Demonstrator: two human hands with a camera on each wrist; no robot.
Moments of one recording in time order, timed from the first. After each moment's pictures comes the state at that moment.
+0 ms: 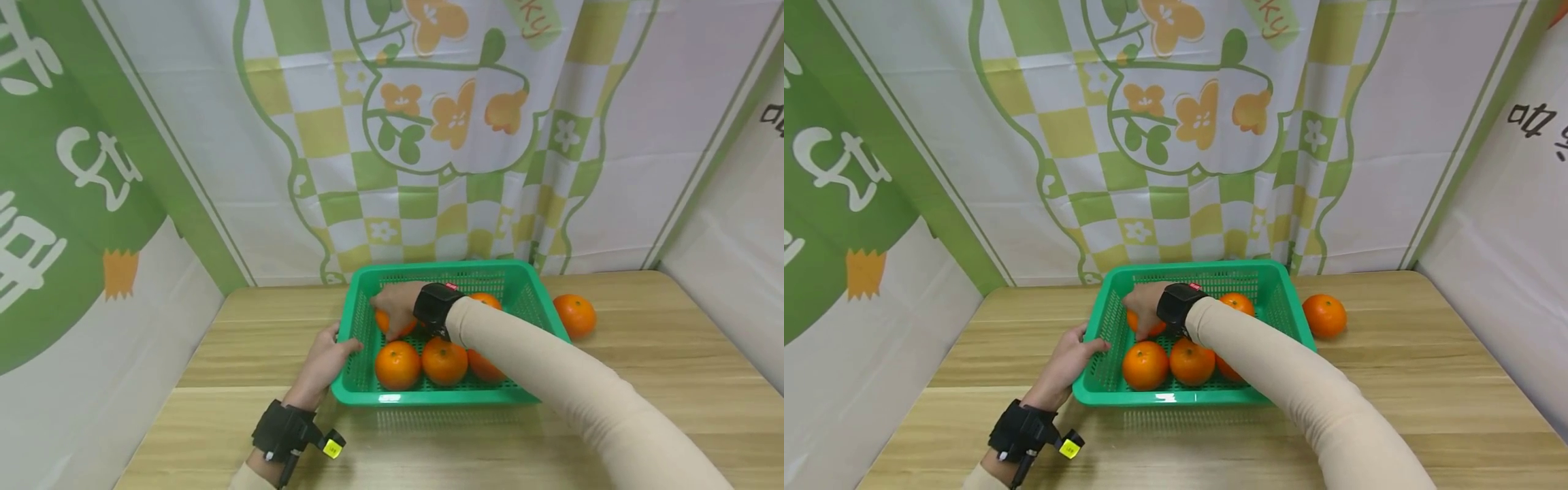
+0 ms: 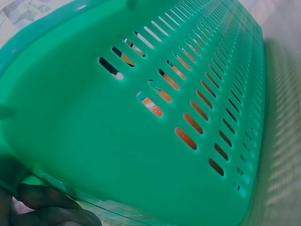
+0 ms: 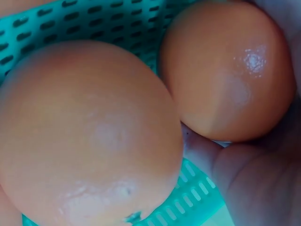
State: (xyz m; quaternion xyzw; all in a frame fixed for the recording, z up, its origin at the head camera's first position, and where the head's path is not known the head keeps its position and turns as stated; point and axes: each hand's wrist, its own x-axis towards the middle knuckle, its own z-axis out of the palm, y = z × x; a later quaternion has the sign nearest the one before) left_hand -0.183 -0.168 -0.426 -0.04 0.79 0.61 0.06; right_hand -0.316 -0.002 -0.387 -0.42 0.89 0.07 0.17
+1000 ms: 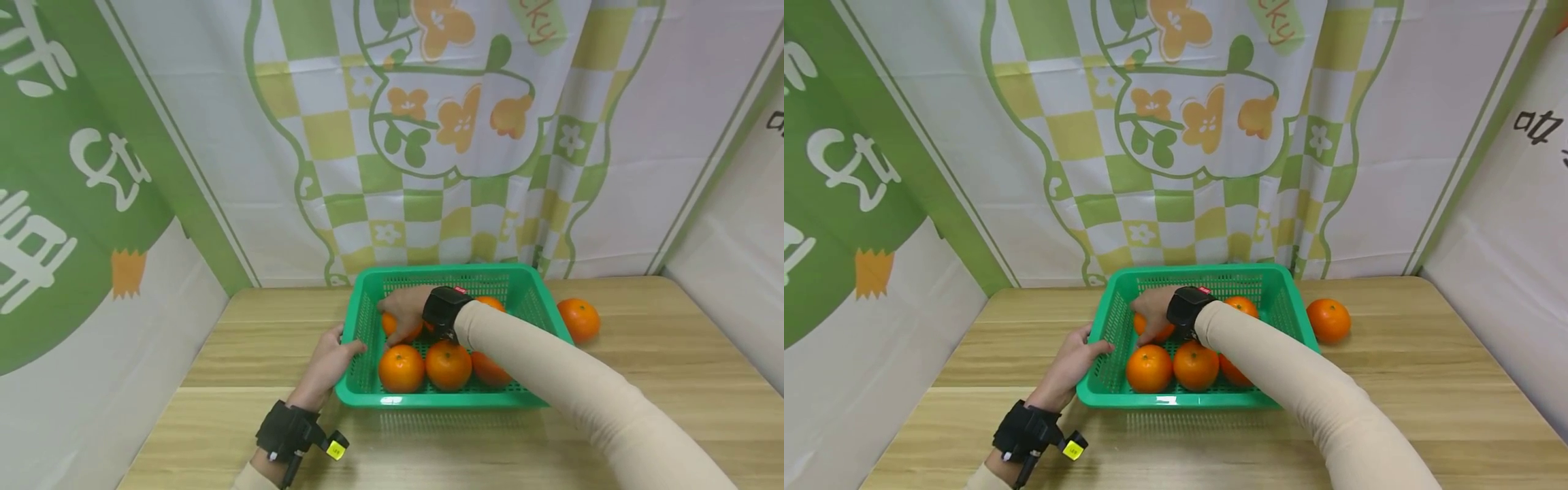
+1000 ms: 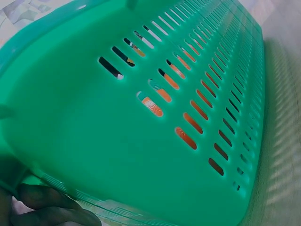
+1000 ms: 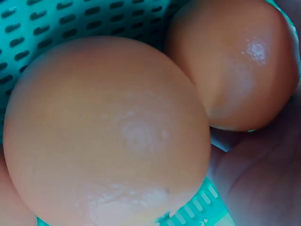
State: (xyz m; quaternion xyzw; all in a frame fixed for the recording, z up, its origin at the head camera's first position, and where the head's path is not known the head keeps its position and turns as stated) left_hand -0.182 -0.169 -0.424 -0.04 0.79 0.61 0.07; right_hand -0.316 0.003 -0.392 -0.42 0.89 0.06 0.17
